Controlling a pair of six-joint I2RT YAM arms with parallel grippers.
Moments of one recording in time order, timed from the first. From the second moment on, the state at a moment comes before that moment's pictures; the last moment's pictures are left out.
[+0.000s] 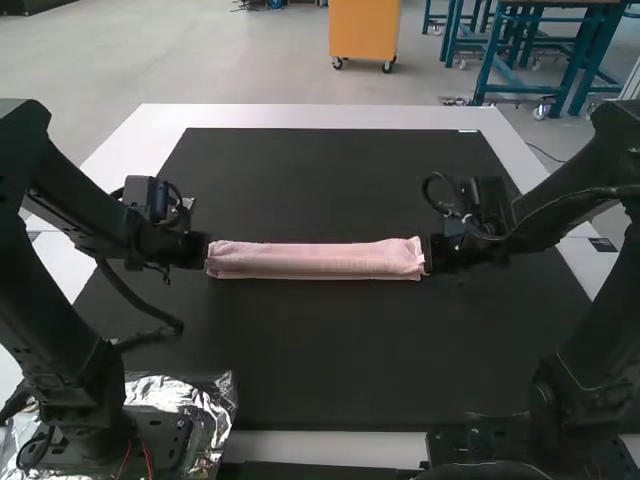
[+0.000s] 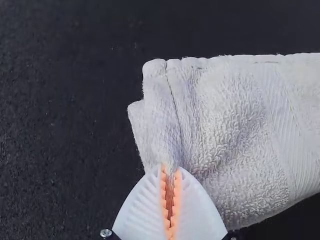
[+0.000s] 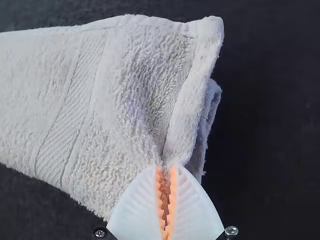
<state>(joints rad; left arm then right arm) 0.02 1.53 0.46 0.28 0.19 0.09 0.21 1.63 0.58 0.16 -0.27 0.06</state>
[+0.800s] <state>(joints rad) 0.03 1.38 0.43 0.34 0.16 0.04 0.21 1.59 0.61 0.15 -0.24 0.07</state>
